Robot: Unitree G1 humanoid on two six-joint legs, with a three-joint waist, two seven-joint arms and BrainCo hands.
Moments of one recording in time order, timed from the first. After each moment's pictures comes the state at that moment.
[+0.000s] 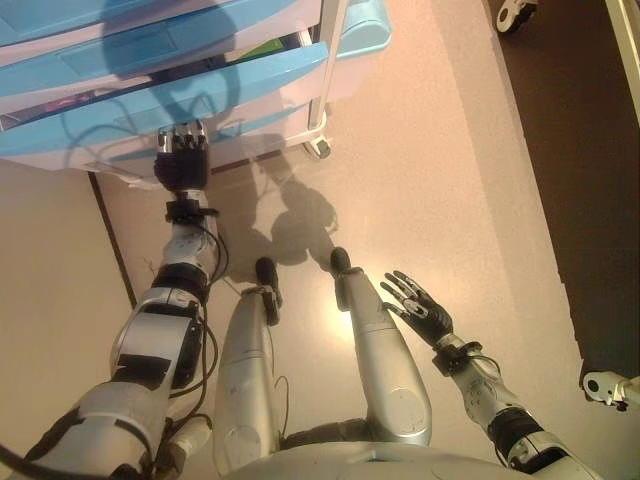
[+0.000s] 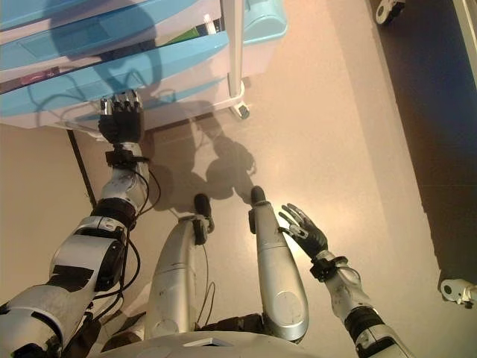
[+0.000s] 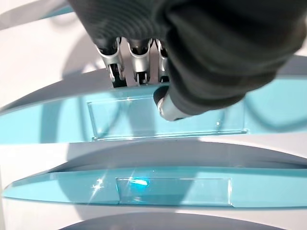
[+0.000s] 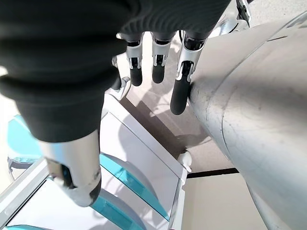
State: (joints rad) left arm -0.80 0.36 -0.04 0.97 -1.96 -0.13 -0.82; right arm -0.10 -0.37 0.36 0.74 1.00 -0.24 0.59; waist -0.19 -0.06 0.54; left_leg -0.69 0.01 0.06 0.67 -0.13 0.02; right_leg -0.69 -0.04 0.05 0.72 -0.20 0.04
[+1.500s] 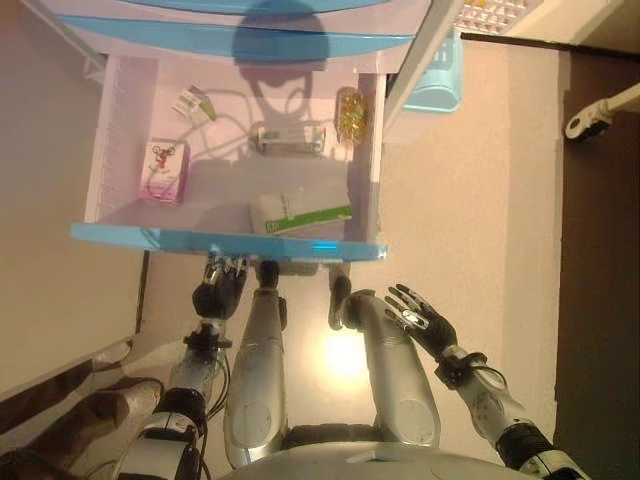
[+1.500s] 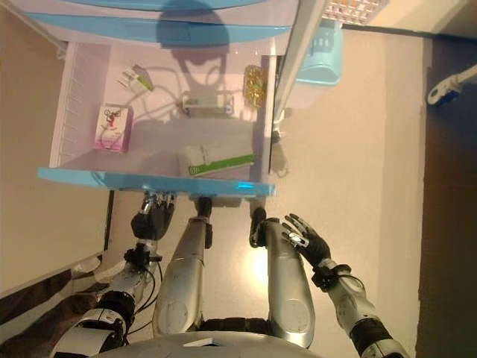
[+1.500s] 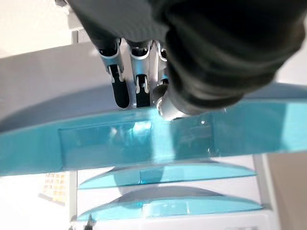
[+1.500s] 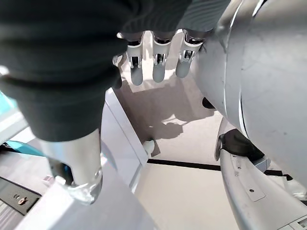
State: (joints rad) left arm -0.16 0.25 -0.03 0.86 -1.60 0.07 -1.06; right arm -0.01 -0.38 0.31 0.62 0.90 -0.17 0.49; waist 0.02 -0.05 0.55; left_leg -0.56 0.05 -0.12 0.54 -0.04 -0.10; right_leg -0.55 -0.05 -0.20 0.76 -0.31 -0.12
